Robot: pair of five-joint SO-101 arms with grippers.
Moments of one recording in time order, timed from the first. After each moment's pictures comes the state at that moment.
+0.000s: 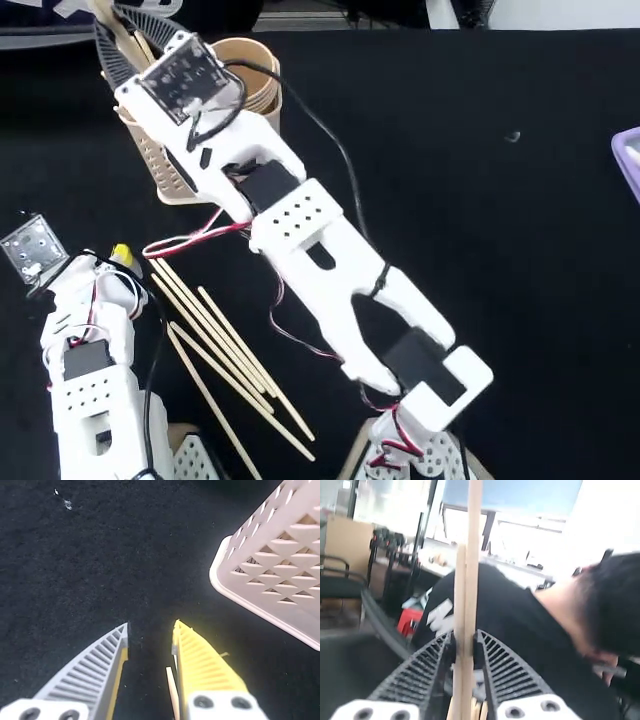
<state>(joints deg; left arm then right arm) -25.1 -70.1 86.2 27.6 16.0 -40.4 7.1 -5.4 -3.1 16.3</state>
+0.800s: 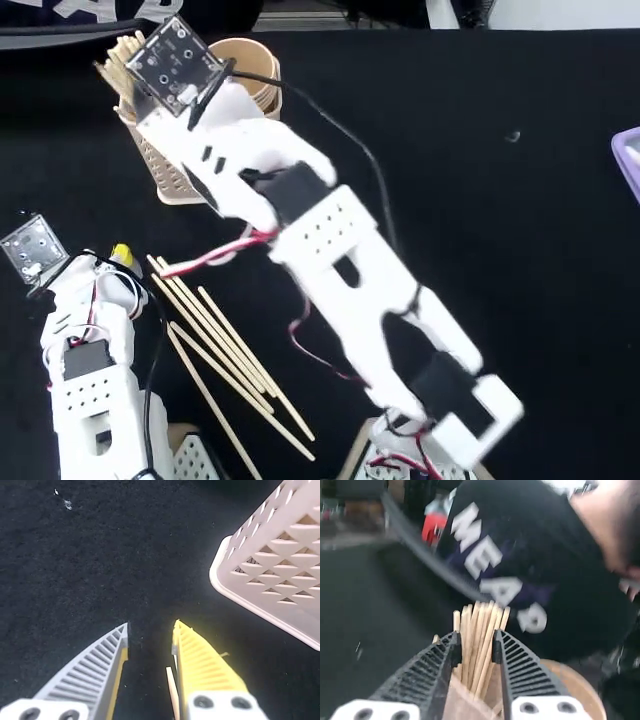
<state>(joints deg) -25.1 -70.1 86.2 27.6 16.0 -40.4 -2.7 -7.9 34.2 16.3</state>
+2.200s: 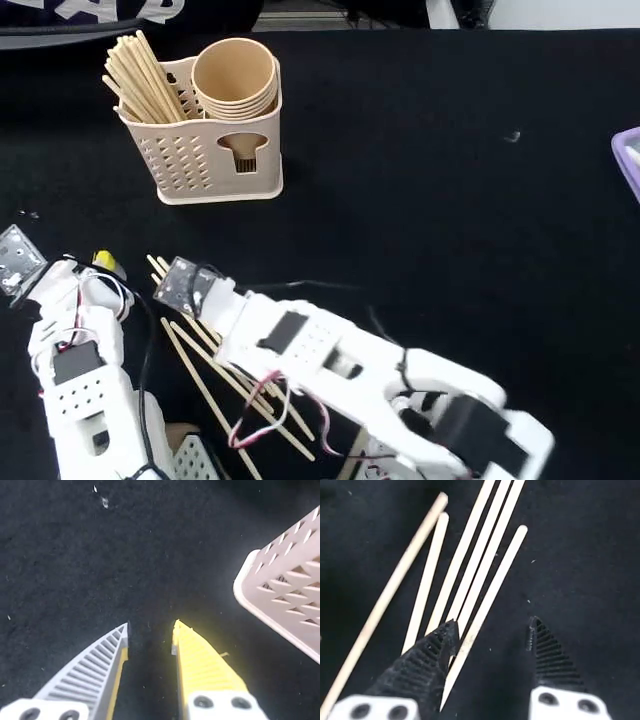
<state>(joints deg) -30.2 -70.1 85.5 29.9 17.9 -55.3 -15.8 57.0 32.5 10.2</state>
